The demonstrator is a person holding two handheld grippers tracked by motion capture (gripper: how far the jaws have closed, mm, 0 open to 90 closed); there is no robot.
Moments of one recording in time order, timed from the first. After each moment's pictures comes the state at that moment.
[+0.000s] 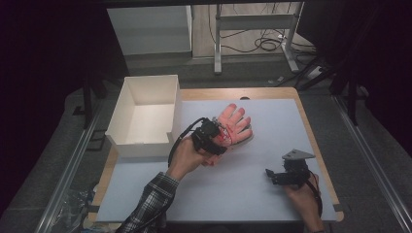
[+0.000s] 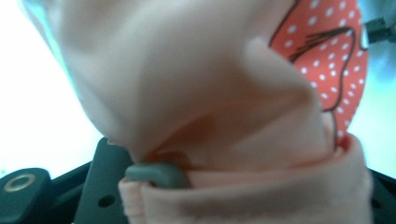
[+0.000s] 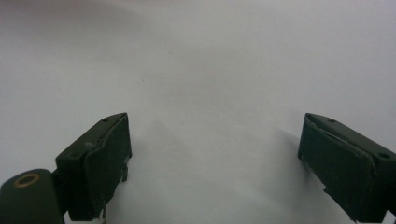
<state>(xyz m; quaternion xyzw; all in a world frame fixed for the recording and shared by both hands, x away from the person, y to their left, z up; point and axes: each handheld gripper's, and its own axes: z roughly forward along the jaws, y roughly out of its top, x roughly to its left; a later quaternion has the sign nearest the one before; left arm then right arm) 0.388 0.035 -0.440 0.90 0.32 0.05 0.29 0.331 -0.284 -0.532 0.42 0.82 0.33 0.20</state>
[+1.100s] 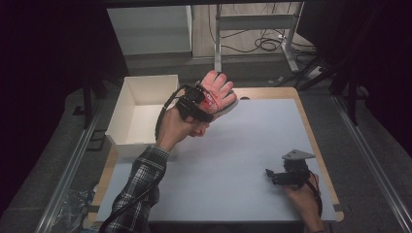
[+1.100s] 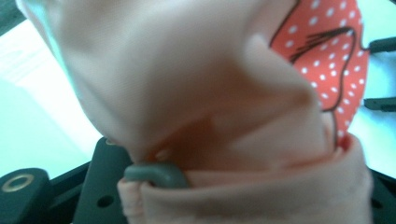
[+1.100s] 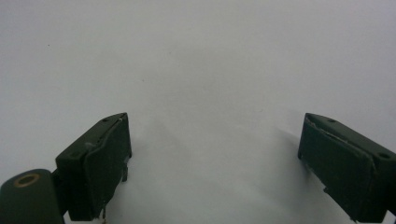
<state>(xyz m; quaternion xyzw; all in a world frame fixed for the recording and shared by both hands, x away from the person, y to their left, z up) 0.435 0.080 -0.367 0.87 0.40 0.09 0.29 0.331 -0.284 -0.532 0.42 0.82 0.33 0.20</state>
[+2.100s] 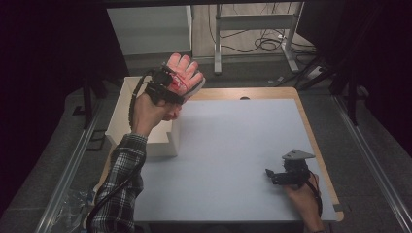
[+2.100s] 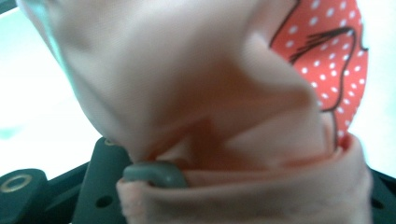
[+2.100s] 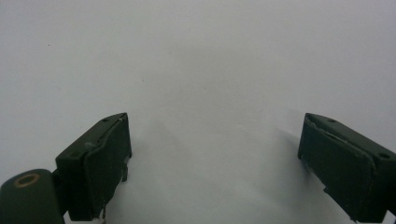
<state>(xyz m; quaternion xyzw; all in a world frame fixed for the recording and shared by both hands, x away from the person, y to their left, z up) 0.454 0.164 -0.341 0.81 0.49 0.14 0.28 0.331 -0.284 -0.532 0.42 0.82 0.33 0.20</state>
